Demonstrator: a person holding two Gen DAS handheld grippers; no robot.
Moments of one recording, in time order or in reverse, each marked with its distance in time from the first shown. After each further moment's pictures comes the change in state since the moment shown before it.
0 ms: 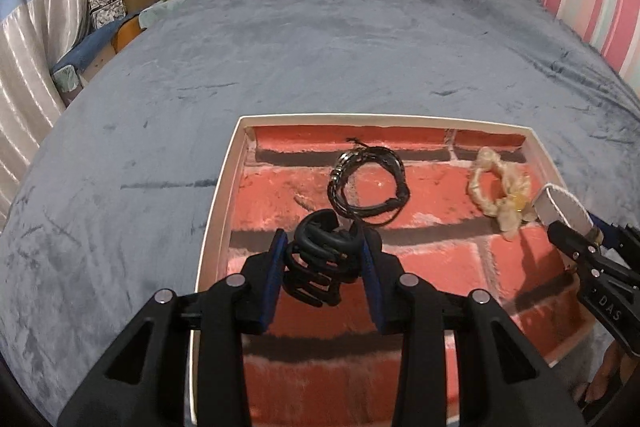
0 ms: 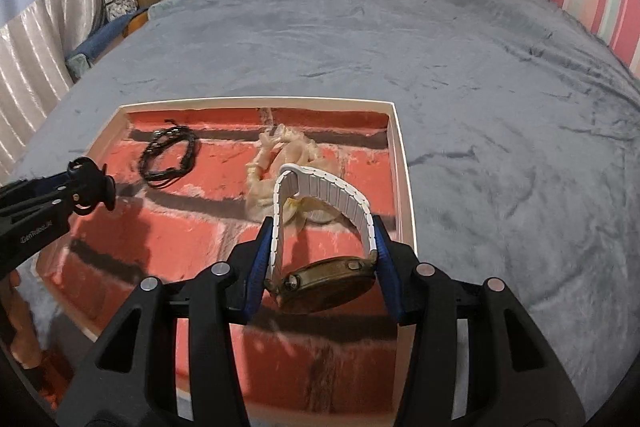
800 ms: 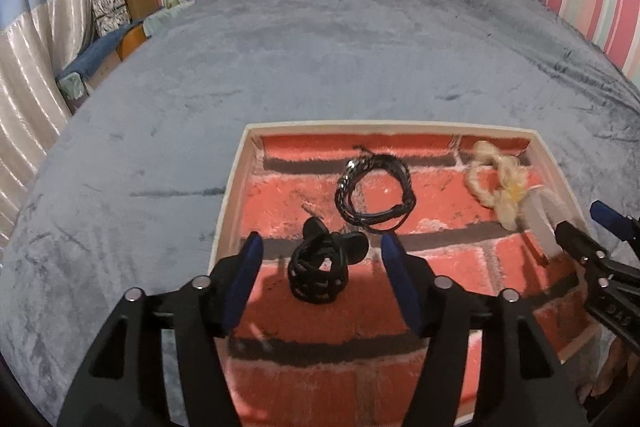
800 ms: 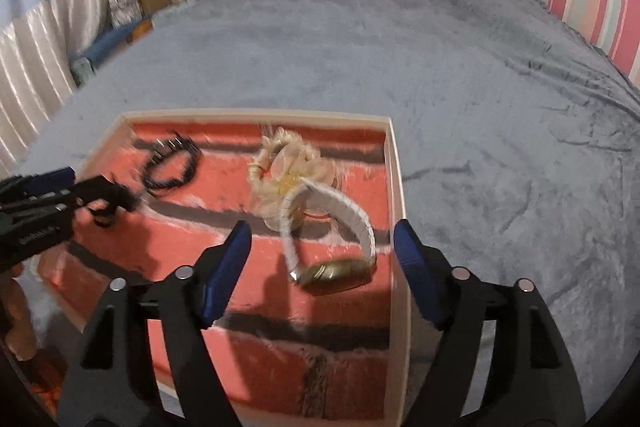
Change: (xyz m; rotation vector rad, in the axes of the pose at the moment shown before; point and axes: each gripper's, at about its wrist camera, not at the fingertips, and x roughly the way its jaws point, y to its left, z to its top) left arm -0.011 0.007 0.003 0.009 -0.031 0.023; right arm -0.021 -0.006 0.002 0.000 -0.060 0.037
